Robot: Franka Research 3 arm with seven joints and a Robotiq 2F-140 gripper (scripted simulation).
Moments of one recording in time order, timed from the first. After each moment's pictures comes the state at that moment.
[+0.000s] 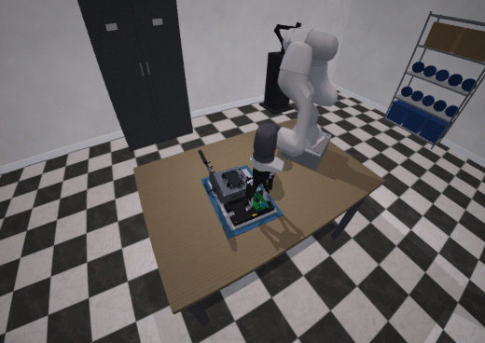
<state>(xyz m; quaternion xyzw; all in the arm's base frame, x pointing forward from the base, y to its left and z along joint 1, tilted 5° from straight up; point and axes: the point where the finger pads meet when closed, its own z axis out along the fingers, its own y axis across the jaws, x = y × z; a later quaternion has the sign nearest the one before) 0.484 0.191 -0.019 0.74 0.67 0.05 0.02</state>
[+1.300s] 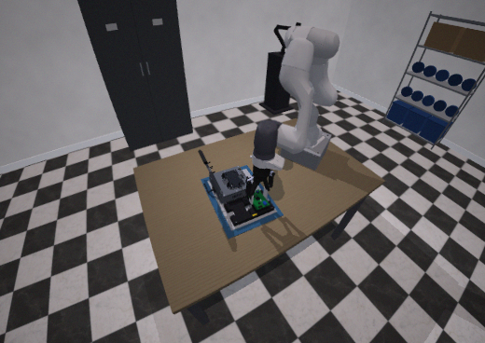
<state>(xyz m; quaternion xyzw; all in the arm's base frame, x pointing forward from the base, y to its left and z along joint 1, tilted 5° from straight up) 0.482 0.190 -0.004 0.74 0.67 0.04 0.01</state>
